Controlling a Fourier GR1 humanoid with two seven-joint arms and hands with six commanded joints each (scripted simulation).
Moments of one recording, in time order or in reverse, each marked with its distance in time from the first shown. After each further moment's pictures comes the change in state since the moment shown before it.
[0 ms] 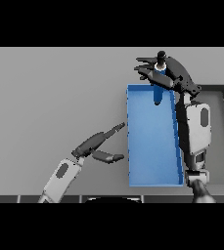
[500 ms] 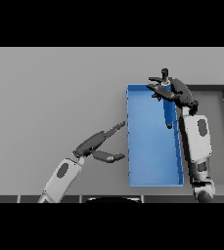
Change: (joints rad) left arm -0.007 0.000 -0.006 -0.008 -0.027 0.019 -0.022; right arm 0.186 -0.049 0.094 0.118 0.097 -0.148 0.051
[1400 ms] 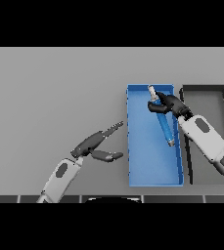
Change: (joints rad) left arm 0.004 0.011 0.009 0.009 0.002 0.000 -0.004; right arm -0.138 -0.452 0.832 0.079 -0.500 -0.264 0.001
